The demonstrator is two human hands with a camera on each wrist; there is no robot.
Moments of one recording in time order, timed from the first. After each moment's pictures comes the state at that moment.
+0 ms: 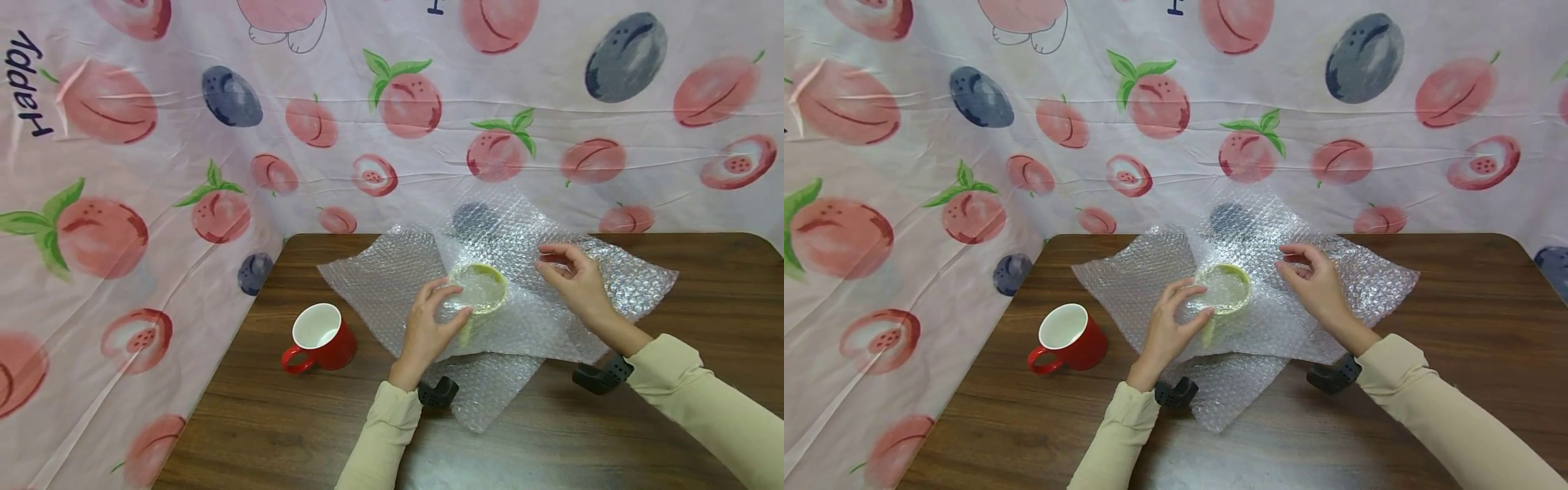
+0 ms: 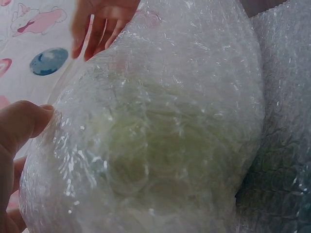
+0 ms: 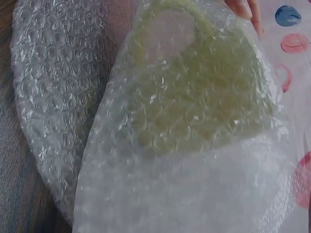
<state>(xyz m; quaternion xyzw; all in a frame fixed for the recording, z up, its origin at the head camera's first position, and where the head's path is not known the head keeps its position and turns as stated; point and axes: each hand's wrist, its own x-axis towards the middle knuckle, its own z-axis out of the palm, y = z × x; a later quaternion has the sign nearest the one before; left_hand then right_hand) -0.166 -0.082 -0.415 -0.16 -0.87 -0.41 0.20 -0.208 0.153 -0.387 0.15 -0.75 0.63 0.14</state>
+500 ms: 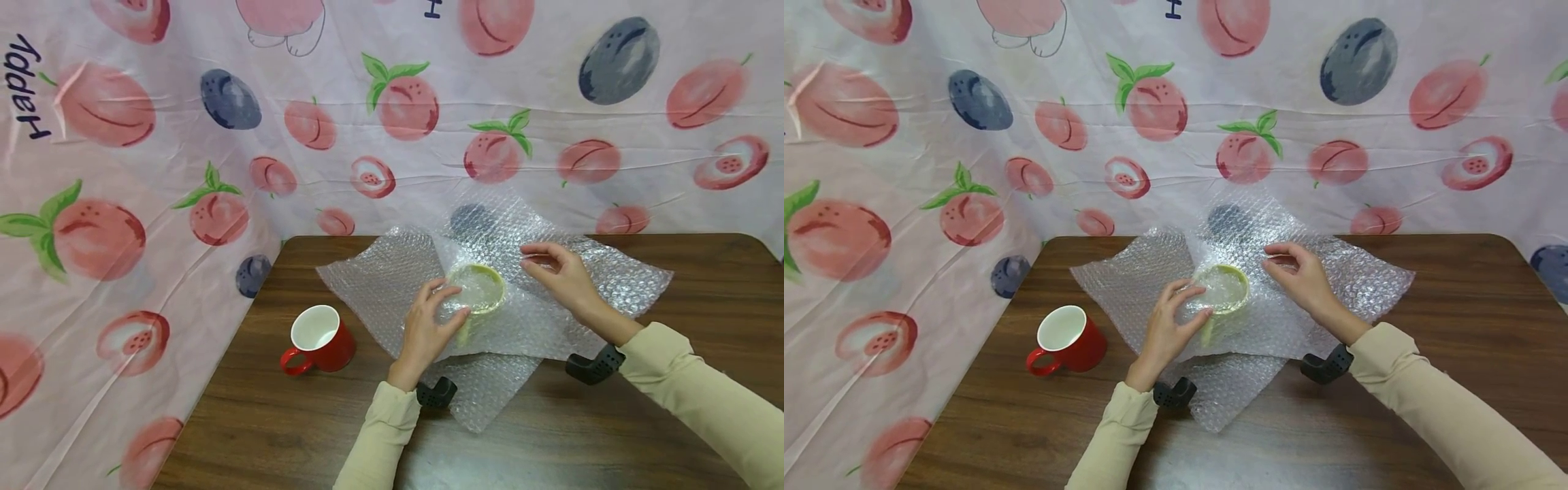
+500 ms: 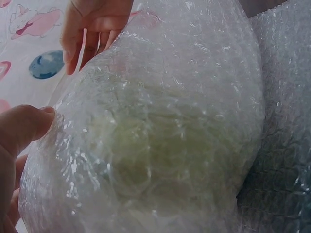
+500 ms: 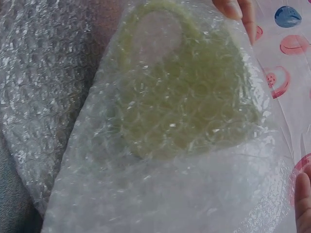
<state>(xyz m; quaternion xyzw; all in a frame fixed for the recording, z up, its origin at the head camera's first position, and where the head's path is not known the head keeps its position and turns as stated) -0.167 -0.081 -0.415 -0.17 -0.88 -0.39 0.22 -0.213 0.145 -0.375 0.16 -0.79 0.59 0.06</state>
